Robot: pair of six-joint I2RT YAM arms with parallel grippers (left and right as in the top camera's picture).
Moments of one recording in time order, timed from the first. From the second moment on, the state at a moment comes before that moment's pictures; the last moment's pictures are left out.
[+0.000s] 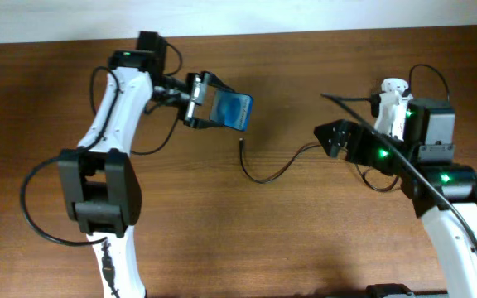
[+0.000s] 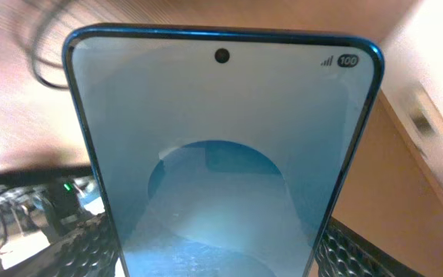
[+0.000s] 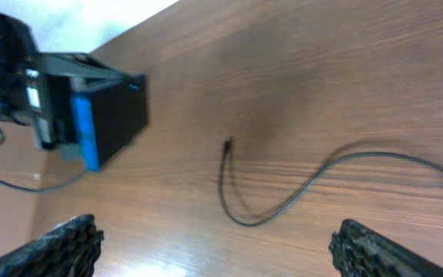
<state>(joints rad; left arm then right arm) -0.15 2.20 1.96 -1.17 0.99 -1.21 0.00 1.17 1.05 -0.66 -0.55 0.40</state>
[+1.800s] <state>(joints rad) -0.29 2.20 1.96 -1.23 0.79 -1.31 0.29 1.58 1.06 -0.32 -0.33 0.70</state>
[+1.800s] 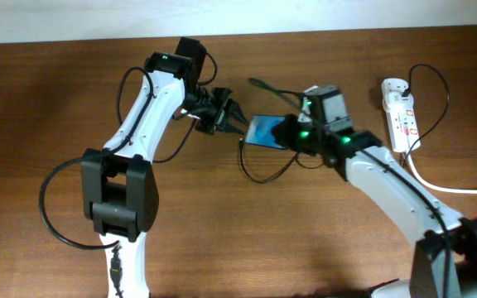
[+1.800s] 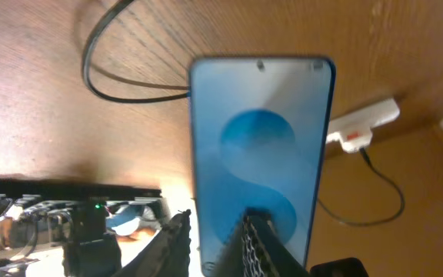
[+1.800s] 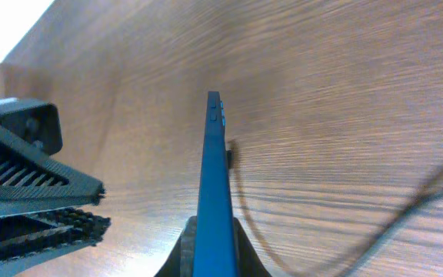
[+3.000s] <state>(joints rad) -0.17 2.20 1.97 -0.58 1.27 -0.92 0.48 1.59 1.05 0.32 -0.04 1.62</state>
